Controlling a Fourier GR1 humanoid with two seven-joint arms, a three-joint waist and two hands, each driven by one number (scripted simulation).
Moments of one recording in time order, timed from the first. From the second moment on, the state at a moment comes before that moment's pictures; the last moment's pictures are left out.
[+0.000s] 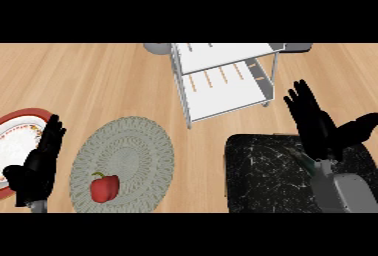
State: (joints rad) left arm 0.06 0.35 -0.04 -1.47 0.13 0.25 -0.08; right arm -0.21 -0.22 0.04 -1.44 -0.38 -0.12 0.08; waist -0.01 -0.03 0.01
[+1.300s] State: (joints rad) left arm -0.10 0.23 -0.20 -1.36 0.16 0.01 -0.11; right arm -0.49 -0.68 0.36 -1.47 0.02 0.34 0.43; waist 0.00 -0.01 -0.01
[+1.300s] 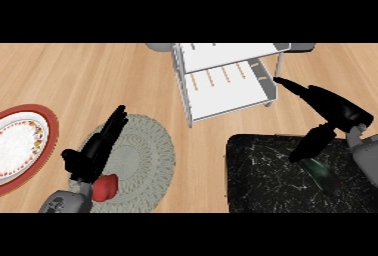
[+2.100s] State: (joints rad) left arm -0.10 0.22 -0.18 -1.38 0.13 0.00 -0.09; right arm -0.63 -0.79 0.48 -1.69 -0.14 0.77 0.88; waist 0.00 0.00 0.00
